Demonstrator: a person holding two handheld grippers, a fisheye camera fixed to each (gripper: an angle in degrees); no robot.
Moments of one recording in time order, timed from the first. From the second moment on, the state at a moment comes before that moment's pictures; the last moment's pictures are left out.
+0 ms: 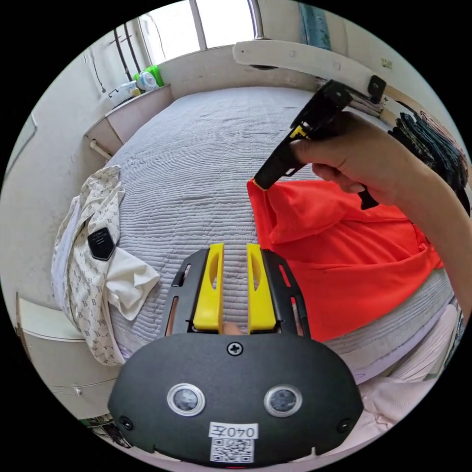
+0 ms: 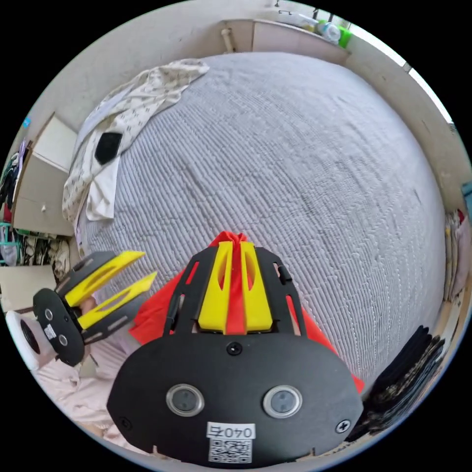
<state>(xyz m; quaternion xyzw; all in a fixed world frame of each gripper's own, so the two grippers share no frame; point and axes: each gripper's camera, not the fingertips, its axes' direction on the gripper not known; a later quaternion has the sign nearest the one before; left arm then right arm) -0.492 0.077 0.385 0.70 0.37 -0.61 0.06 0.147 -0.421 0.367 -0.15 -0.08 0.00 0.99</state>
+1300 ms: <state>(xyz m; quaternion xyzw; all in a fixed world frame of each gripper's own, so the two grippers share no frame) -0.409 -0.068 0.355 0.71 0.53 -0.41 -0.20 0.171 -0.450 0.366 -0.20 -0.16 0.03 0.97</state>
